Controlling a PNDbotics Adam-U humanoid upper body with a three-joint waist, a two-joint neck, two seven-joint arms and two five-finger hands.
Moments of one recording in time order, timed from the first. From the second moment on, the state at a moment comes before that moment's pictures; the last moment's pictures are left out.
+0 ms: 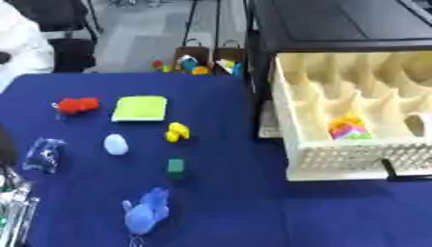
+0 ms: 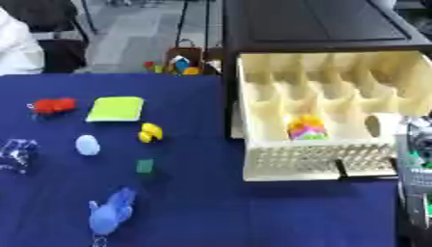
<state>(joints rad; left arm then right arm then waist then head) -0.39 0.24 0.02 -1.99 -0.10 -0.49 0.46 -0.62 -0.21 -0.13 -1.99 0.83 -0.40 -0.80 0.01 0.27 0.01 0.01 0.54</state>
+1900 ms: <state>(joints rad) -0.32 0.54 0.09 -1.99 -0.33 -0.21 0.35 -0.61 -0.21 -0.13 -1.99 0.85 -0.39 -0.81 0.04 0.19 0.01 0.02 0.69</state>
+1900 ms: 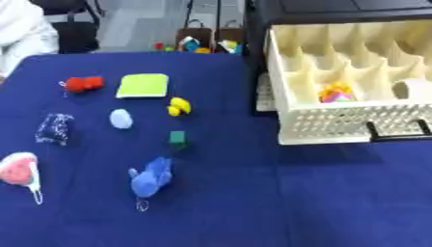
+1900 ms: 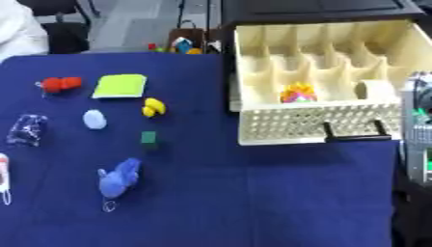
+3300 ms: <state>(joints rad) -0.15 0.87 0.06 -1.99 -0.61 0.24 -0.28 -0.62 -0.21 -0.12 -1.99 0.85 -0.39 -0.80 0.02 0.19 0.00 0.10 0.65</state>
